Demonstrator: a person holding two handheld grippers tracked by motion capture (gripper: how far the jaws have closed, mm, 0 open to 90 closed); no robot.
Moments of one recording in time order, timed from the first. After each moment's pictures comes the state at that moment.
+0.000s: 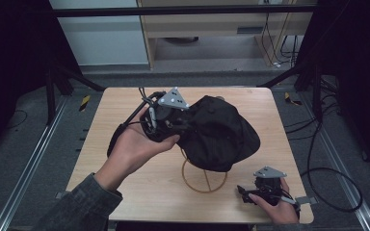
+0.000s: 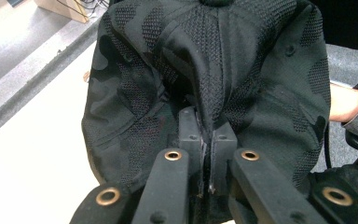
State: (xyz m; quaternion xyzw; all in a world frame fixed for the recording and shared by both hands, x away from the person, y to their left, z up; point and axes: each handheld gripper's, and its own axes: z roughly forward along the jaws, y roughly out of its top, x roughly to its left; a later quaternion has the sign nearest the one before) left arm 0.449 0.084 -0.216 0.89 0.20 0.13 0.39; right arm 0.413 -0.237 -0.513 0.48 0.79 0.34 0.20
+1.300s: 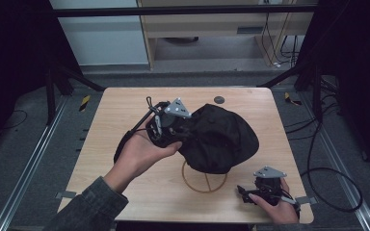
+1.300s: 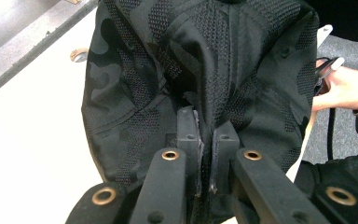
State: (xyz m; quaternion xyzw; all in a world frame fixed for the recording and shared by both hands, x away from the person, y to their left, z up) left arm 0.460 0.082 -0.252 0.90 0.21 0.11 0.37; right arm 0.413 -0.237 -0.513 0.48 0.79 0.34 0.20
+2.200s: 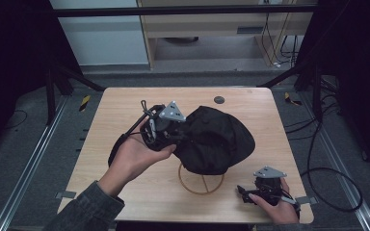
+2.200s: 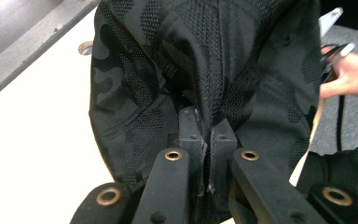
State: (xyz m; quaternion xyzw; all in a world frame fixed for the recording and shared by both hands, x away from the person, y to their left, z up) left arm 0.453 0.093 -0.256 0.90 0.21 0.13 0.35; right arm 0.413 -0.237 -0.513 0.47 0.79 0.33 0.20
